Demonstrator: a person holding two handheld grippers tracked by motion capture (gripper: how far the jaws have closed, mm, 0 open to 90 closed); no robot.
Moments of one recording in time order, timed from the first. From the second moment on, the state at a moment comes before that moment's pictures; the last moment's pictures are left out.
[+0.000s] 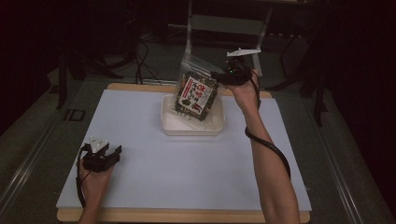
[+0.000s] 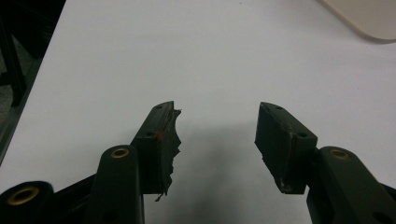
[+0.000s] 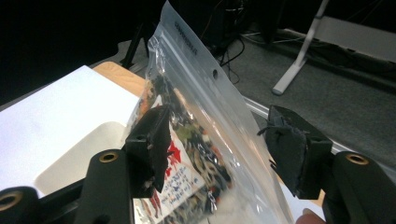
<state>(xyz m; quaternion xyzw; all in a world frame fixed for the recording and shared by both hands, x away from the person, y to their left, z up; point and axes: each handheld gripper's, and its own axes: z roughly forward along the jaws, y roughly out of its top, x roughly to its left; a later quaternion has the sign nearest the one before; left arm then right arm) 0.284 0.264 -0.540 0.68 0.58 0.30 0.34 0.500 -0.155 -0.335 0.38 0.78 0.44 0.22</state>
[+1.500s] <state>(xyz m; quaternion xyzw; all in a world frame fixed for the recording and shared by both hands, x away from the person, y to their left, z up) 0.283 0.262 -0.541 0.68 0.58 0.30 0.34 0.443 -0.169 -0.374 0.35 0.80 0.47 0.15</state>
